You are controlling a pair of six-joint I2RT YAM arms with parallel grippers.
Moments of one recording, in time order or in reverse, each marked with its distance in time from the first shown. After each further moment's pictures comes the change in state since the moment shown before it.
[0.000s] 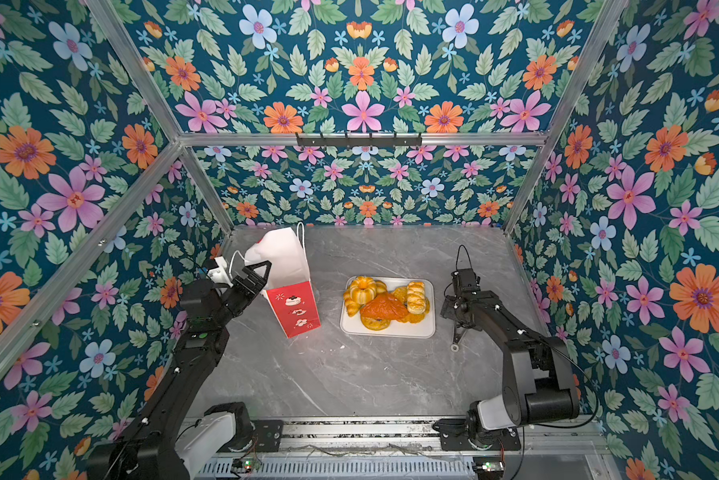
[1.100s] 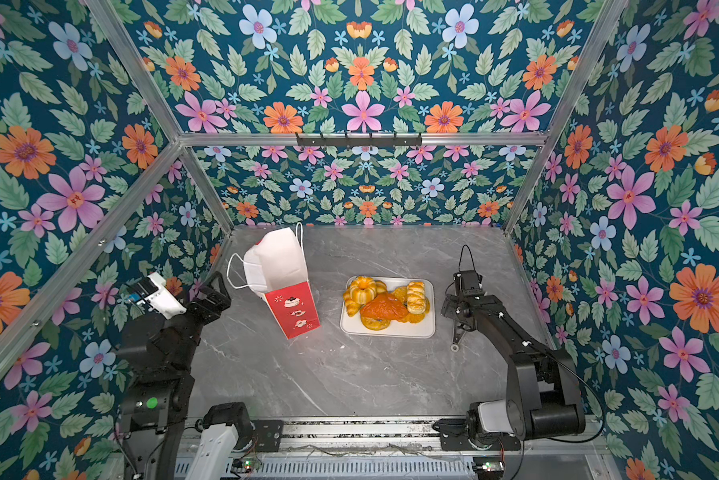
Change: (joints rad) left arm 0.000 -0.500 0.190 -0.603 -0.523 0.394; right arm 0.000 -0.080 -0.040 0.045 -0.004 -0.003
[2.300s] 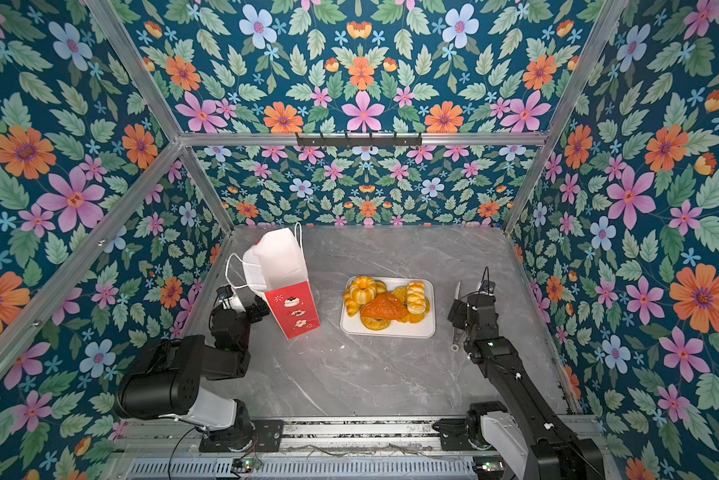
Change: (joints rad) left arm -0.001 1.048 -0.566 1.554 -0.082 0.352; right arm 0.002 -0.454 -0.348 0.370 0.045 -0.110
